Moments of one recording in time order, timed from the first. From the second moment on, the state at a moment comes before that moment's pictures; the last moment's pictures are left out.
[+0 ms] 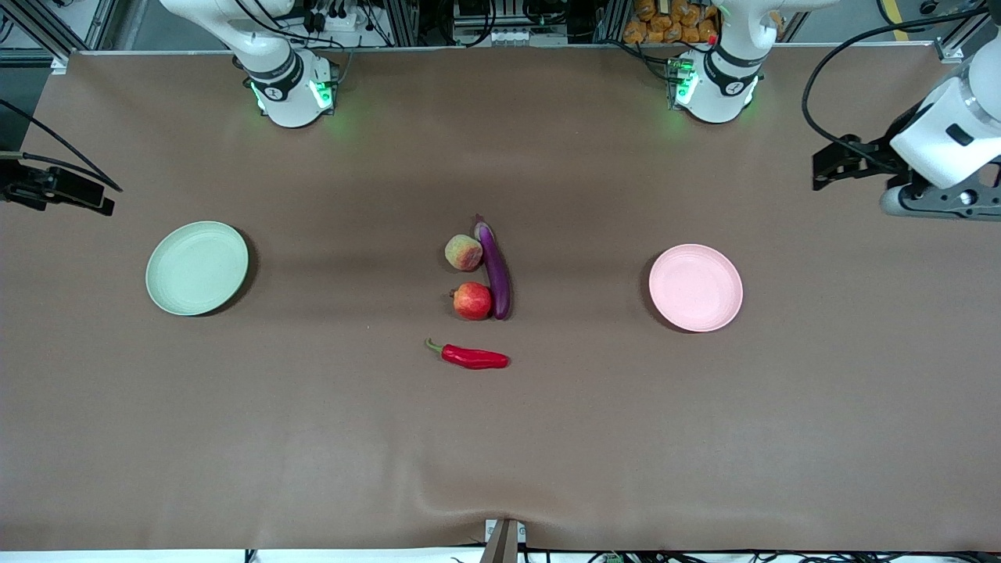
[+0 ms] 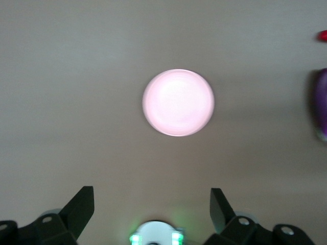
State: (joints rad) left arm -0.02 0.08 -0.14 -1.41 -0.06 1.35 -0.12; right arm -0.01 0.09 -0.07 -1.43 0.02 1.38 0.03
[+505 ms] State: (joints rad) left arm -0.07 0.18 -0.14 -1.41 -0.28 1.47 -0.37; right arm -0.01 0.09 -0.07 -1.43 0.02 1.38 0.03
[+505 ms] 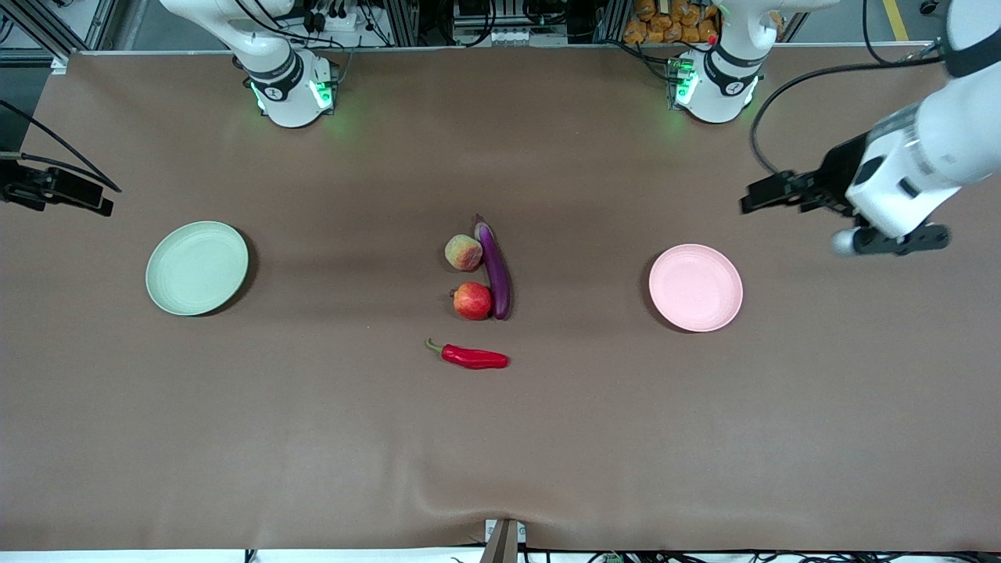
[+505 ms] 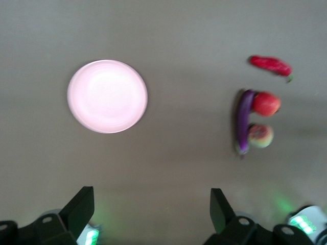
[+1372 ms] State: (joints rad) left arm -0.42 0.53 -0.14 -1.38 -0.28 2.00 -0.86; right arm 0.00 0.09 -0.08 -1.42 0.02 1.39 0.03
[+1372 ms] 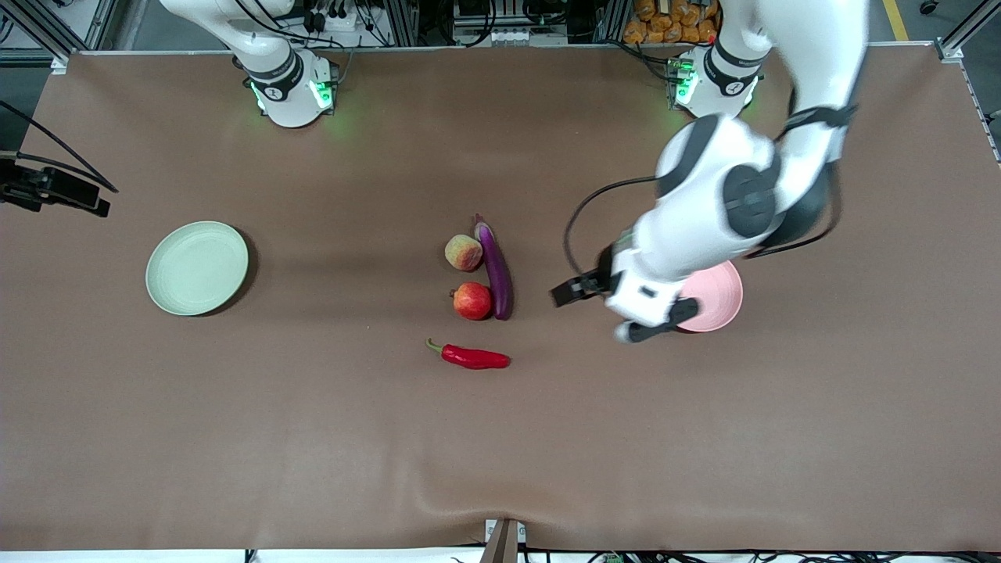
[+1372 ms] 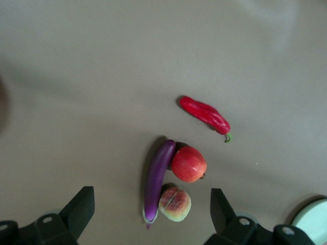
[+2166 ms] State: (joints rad) left arm -0.58 0.80 -0.14 -1.38 -0.10 2.19 -1.00; right arm 0.00 0.10 -0.08 -1.42 0.02 1.39 0.03
